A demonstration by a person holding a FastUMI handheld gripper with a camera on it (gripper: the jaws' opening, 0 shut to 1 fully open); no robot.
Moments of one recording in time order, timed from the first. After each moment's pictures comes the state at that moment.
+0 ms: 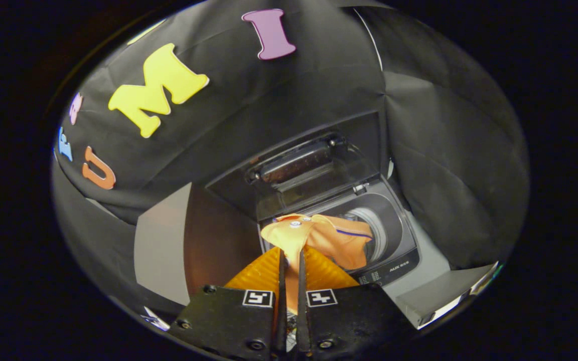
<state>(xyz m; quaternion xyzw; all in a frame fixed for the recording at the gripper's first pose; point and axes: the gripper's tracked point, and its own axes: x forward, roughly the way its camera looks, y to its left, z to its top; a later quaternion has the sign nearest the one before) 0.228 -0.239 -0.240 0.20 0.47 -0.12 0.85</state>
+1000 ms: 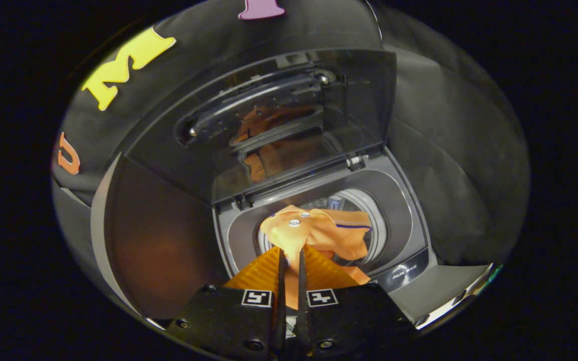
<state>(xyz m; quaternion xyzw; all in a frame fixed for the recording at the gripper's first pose) 0.248 -0.263 -0.364 0.17 0.55 -0.16 0.80</state>
